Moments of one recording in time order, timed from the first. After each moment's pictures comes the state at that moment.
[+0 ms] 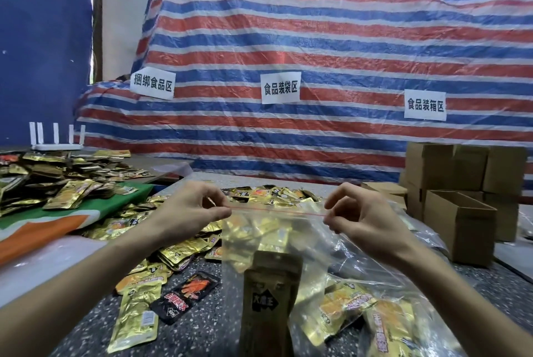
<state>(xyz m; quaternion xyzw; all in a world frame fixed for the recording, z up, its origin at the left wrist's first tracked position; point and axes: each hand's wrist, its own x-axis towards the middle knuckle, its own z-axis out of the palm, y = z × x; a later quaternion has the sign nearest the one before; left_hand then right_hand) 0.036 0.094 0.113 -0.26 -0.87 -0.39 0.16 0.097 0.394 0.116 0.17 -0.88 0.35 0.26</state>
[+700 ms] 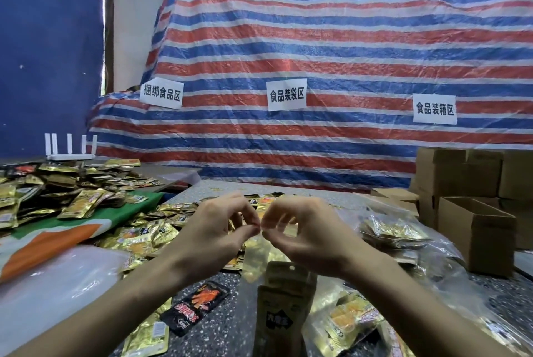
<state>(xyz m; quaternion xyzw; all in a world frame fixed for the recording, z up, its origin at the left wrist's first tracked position) 0.069 0.114 0.104 -0.37 -0.80 -0.36 0.30 0.095 0.307 0.127 0.30 -0.90 0.19 0.26</state>
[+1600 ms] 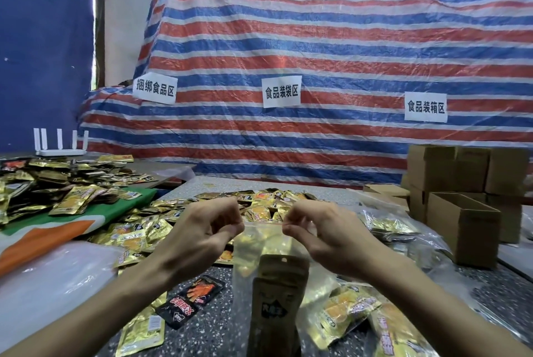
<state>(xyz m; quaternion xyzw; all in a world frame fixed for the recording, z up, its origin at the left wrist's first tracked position) 0.065 0.101 0.091 -0.36 -0.80 -0.40 0.27 0.100 0.339 0.118 0.24 -0.93 0.13 0.26</state>
